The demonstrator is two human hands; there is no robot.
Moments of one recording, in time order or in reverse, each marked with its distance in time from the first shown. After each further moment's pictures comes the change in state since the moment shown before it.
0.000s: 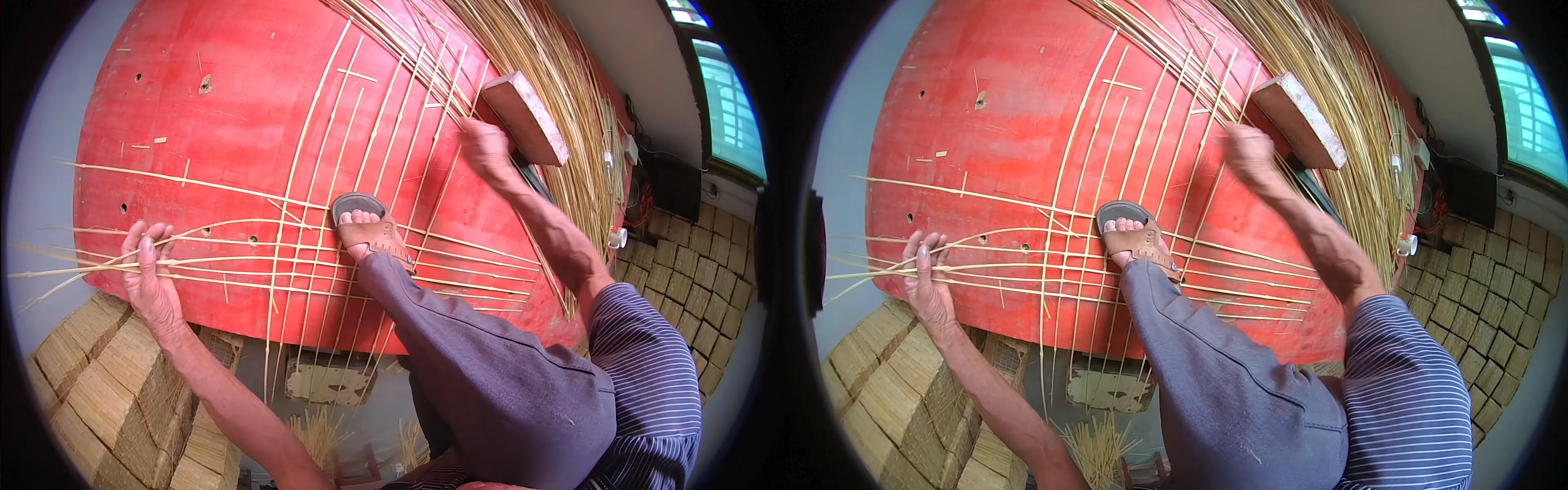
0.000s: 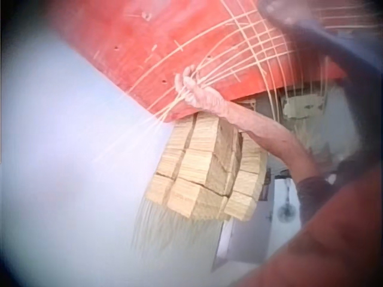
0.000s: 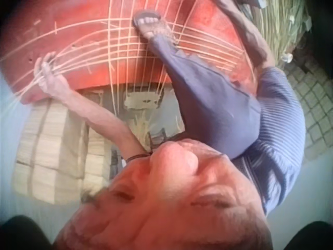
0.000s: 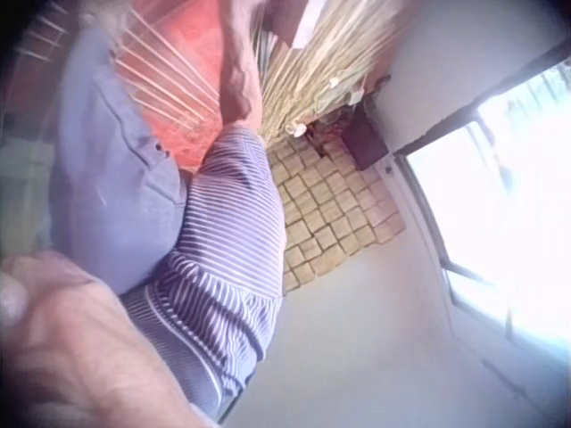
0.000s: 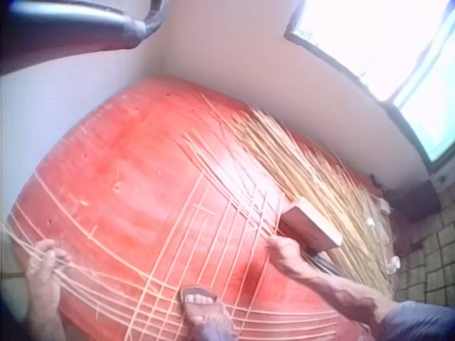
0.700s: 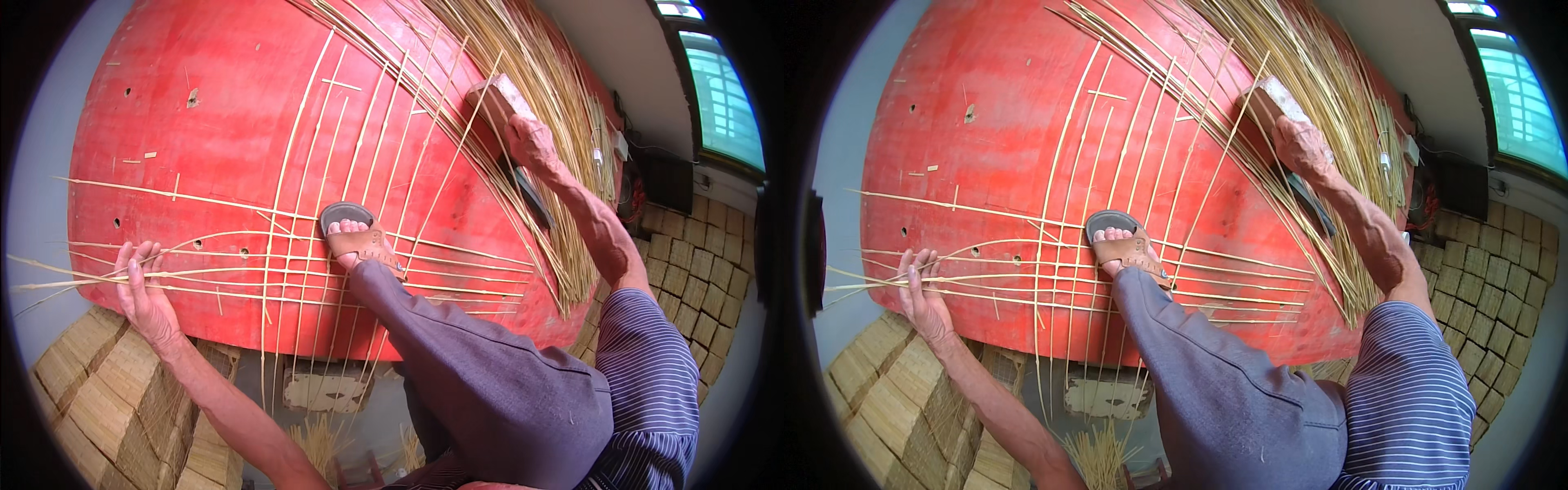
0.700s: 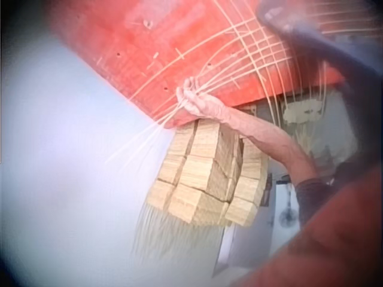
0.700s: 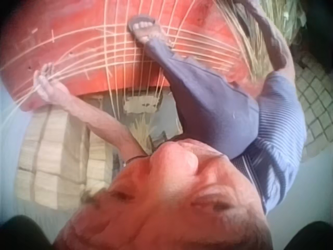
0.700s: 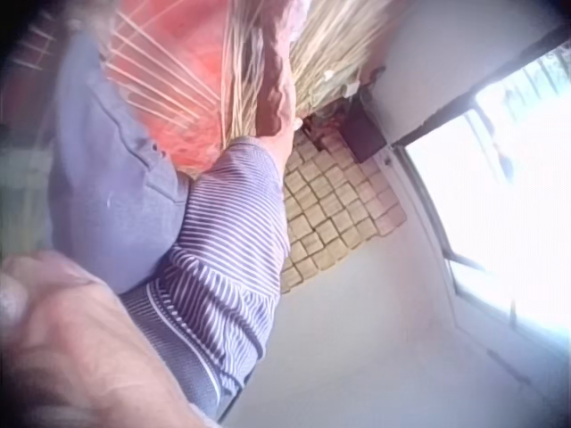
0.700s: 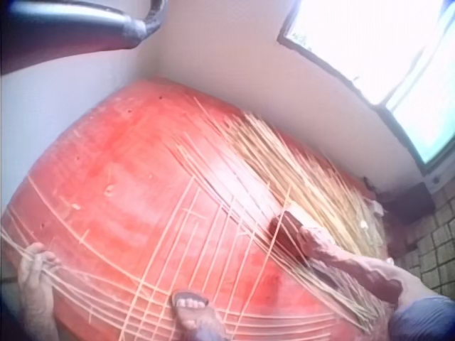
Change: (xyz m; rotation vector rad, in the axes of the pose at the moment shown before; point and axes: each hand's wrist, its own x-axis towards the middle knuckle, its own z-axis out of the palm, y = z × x) left_hand 0.002 -0.014 -0.002 0.015 0.055 0.052; right_hand -0.001 0.102 -0.087 -0.186 0.045 -0.111
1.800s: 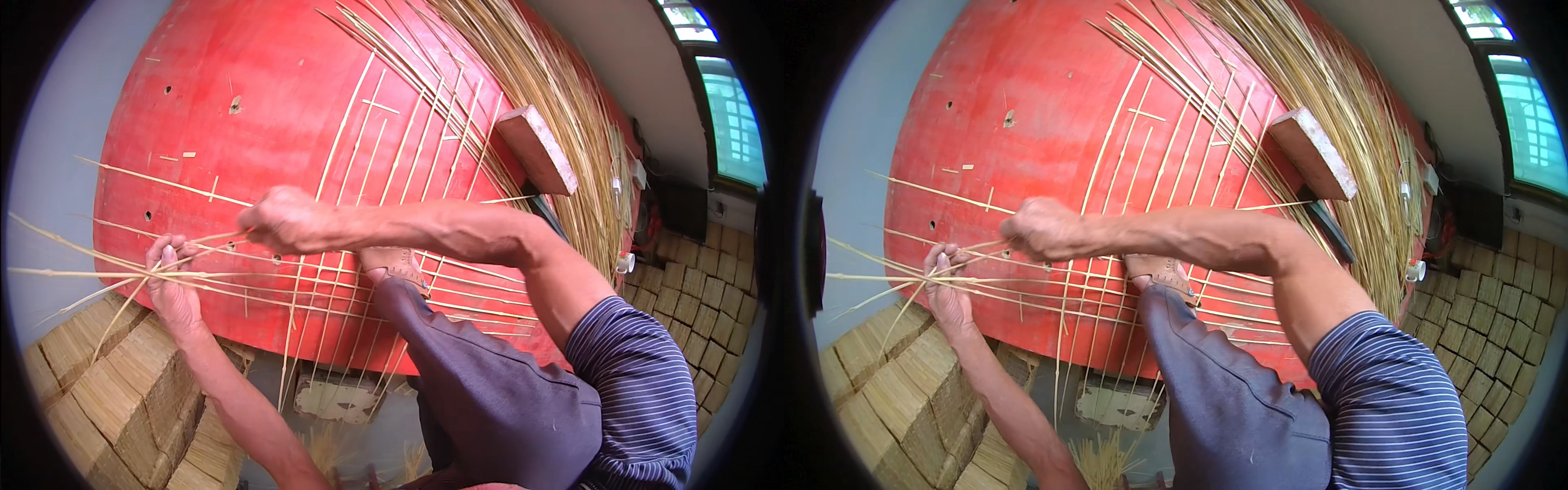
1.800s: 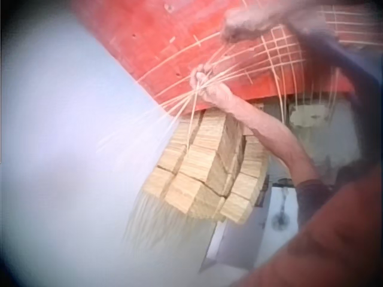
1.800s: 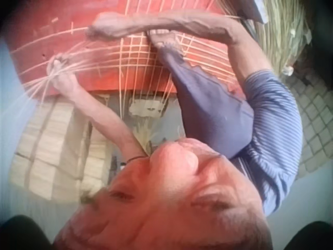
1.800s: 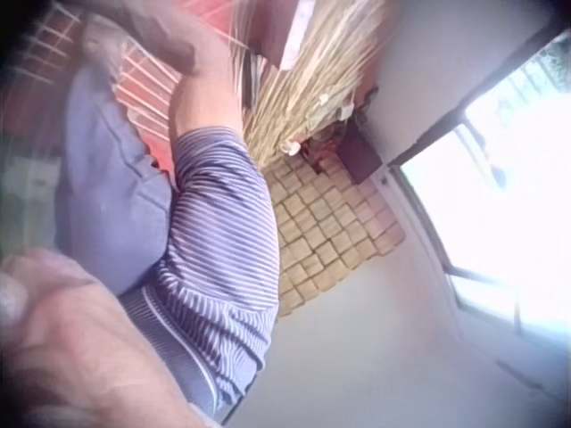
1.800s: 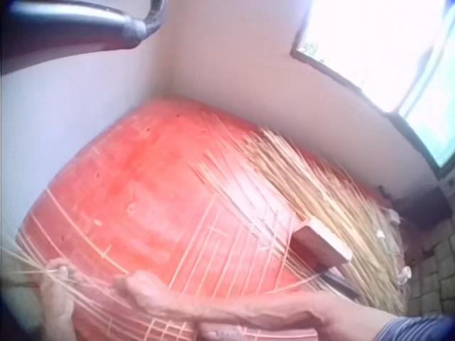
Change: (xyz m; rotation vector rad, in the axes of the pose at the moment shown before) left_hand 0.015 -0.006 -0.017 -0.182 -0.087 0.023; right_hand 0.090 -0.421 0.022 1.021 -0.312 -0.759
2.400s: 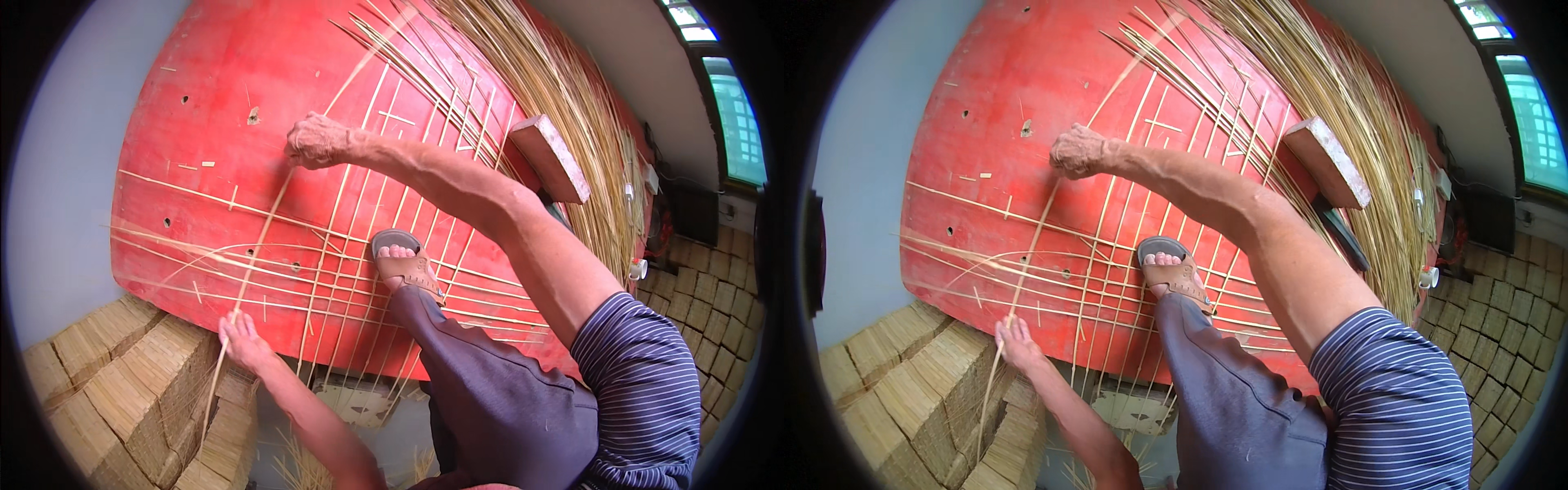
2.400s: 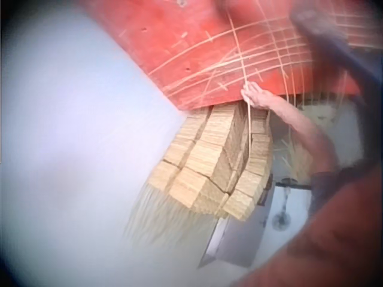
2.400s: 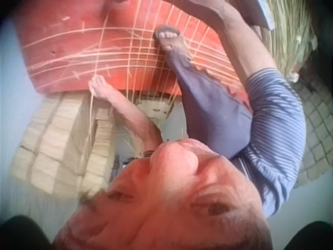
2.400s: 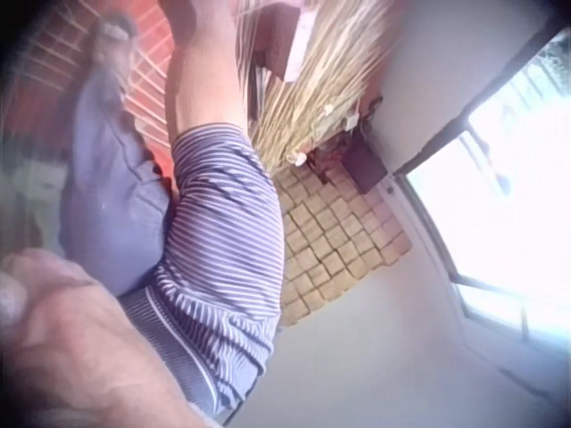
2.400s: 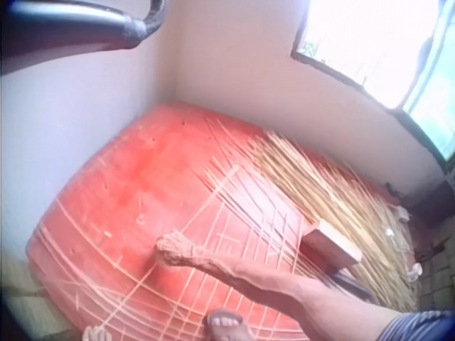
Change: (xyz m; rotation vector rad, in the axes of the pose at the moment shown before) left_hand -0.118 -0.082 -0.020 -0.015 0.916 -0.200; right_hand 0.046 0.129 -0.066 -0.566 -0.182 0.036
